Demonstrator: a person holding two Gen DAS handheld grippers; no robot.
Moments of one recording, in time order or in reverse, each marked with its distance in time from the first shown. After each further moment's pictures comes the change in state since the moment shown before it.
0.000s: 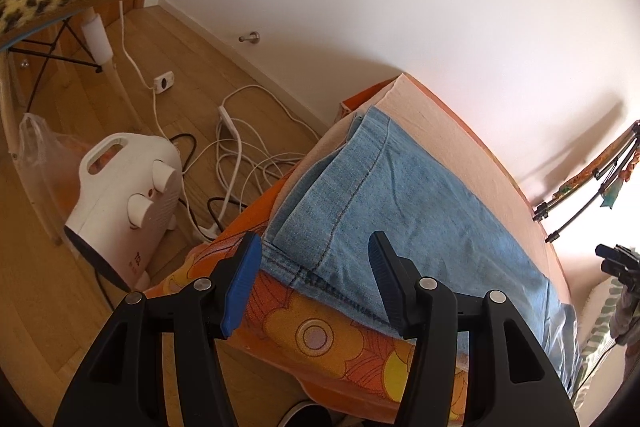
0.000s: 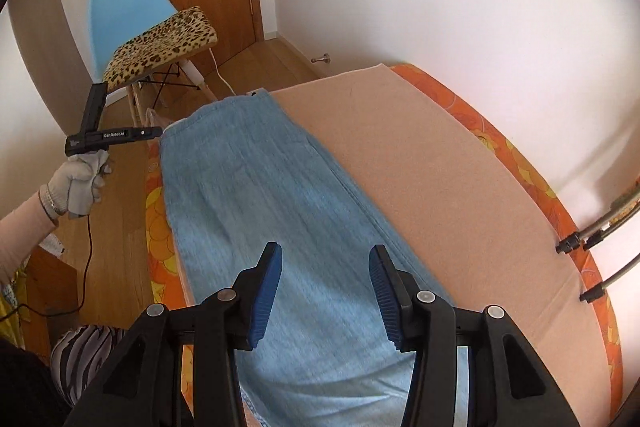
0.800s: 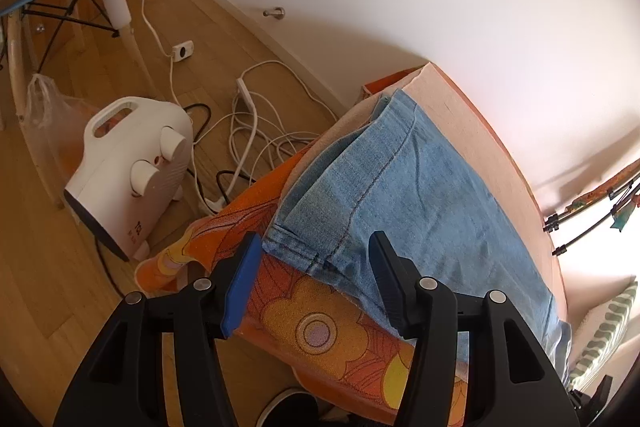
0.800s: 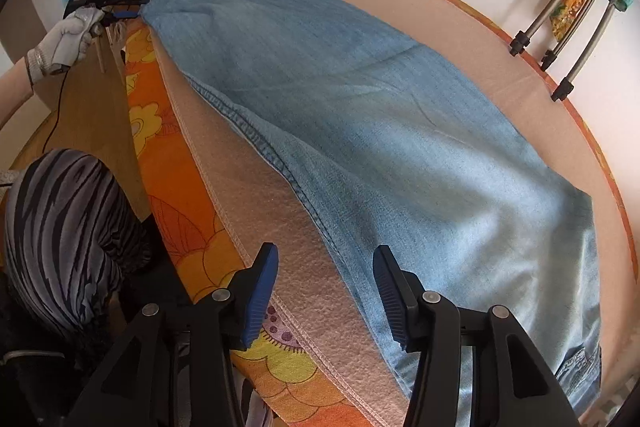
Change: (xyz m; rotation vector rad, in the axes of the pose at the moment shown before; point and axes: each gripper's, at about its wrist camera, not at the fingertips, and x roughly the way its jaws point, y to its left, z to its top) left arm 0.015 0.000 -0.003 -0.096 0.073 0.065; right arm -0.036 0.014 -0.257 0.085 0.235 -0.187
